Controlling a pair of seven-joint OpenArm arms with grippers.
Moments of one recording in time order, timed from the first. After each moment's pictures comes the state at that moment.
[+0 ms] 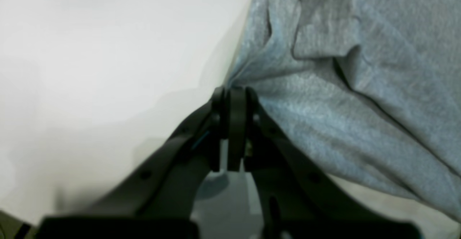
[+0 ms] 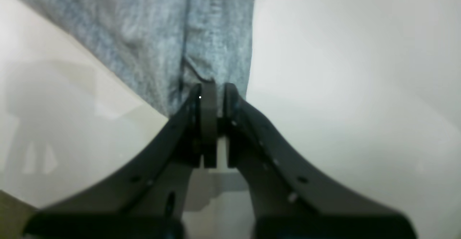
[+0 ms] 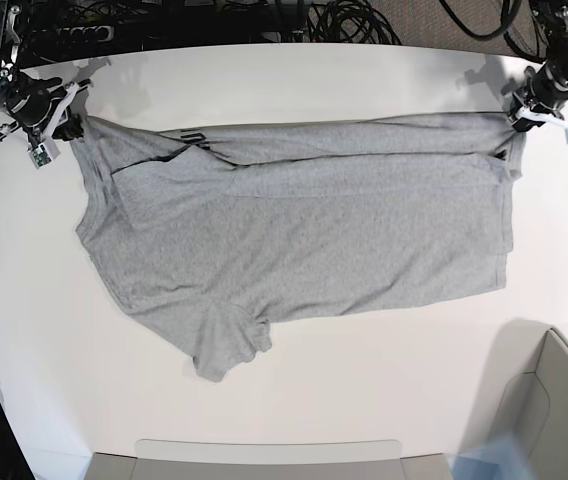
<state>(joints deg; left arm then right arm) 28.1 -22.3 -35.8 83.6 -49.0 -5.9 49.9 -25.7 28.9 21.1 91.8 19.9 38.7 -40.5</state>
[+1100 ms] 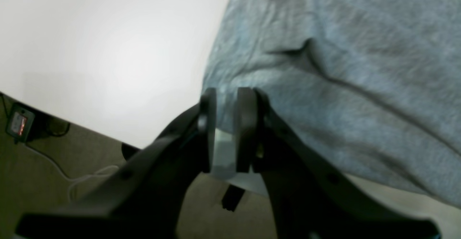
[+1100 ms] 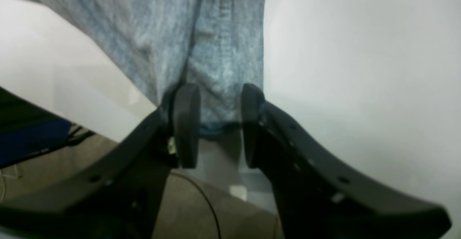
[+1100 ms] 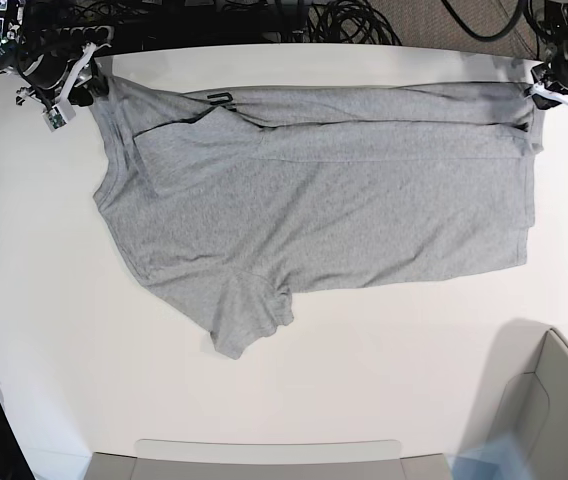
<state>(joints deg) 36.4 -26.4 -36.9 96.7 -45.5 -3.5 53.5 -35.5 25.7 24.2 99.4 26.8 39.5 -43.6</state>
